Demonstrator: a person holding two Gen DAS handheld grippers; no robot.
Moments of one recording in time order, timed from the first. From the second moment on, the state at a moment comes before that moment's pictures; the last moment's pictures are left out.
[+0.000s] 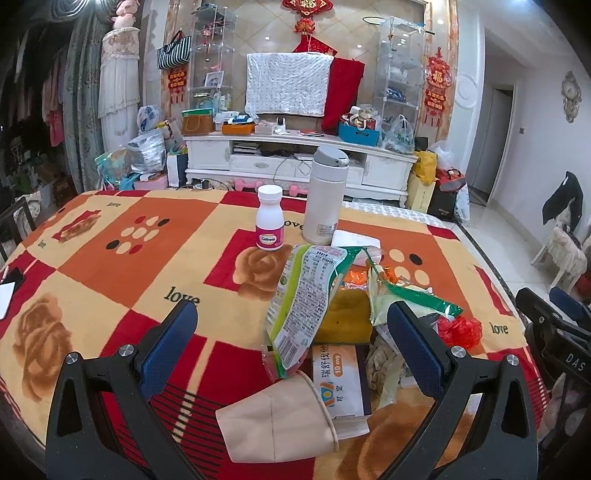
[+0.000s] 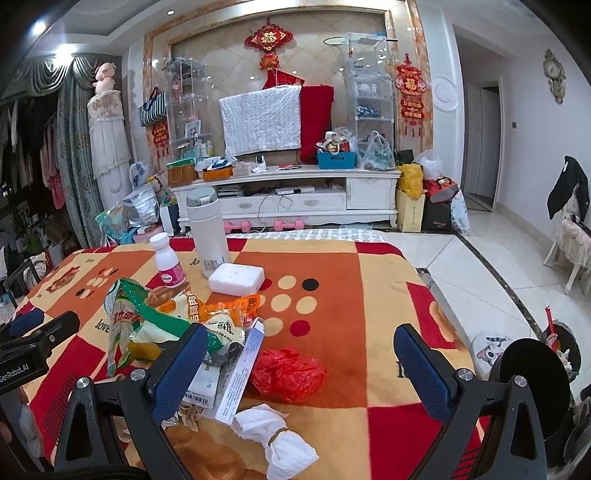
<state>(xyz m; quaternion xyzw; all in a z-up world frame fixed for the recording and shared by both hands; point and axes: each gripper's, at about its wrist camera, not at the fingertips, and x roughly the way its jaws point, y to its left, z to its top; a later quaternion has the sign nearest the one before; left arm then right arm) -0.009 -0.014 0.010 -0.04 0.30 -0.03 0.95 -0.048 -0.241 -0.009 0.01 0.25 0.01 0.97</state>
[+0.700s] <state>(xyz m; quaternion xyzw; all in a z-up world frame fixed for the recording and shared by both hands) -0.013 -0.017 0.014 -0.04 0.30 -0.03 0.95 -0.048 -0.244 -0.008 0.01 0.25 0.01 0.97</state>
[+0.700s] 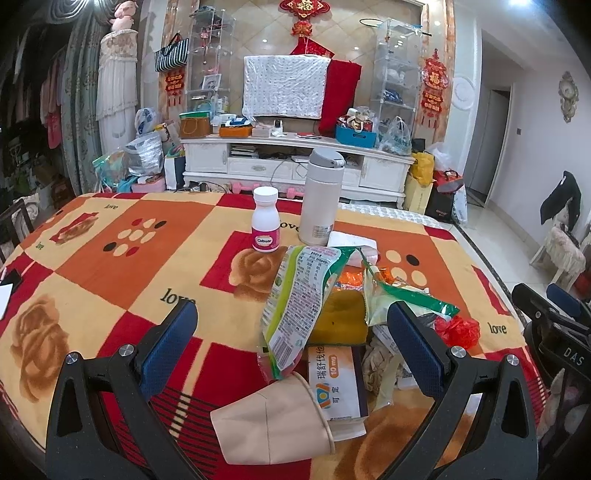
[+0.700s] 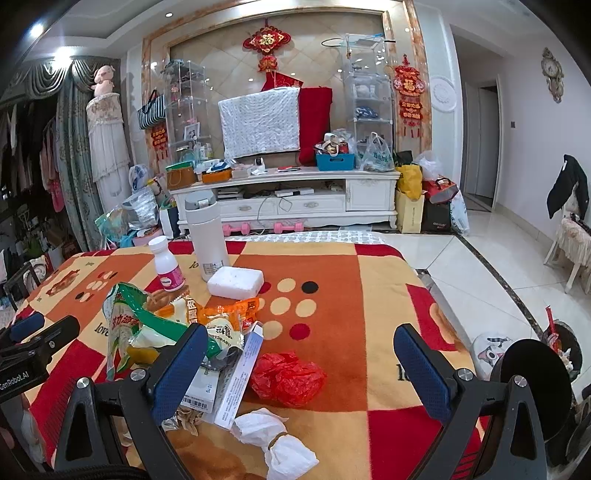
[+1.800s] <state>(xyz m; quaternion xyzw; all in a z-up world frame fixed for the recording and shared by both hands) -0.013 -0.014 0.002 -0.03 0.32 -0.03 0.95 -0.044 -0.246 -0.015 0.00 0.26 0.01 0.96</state>
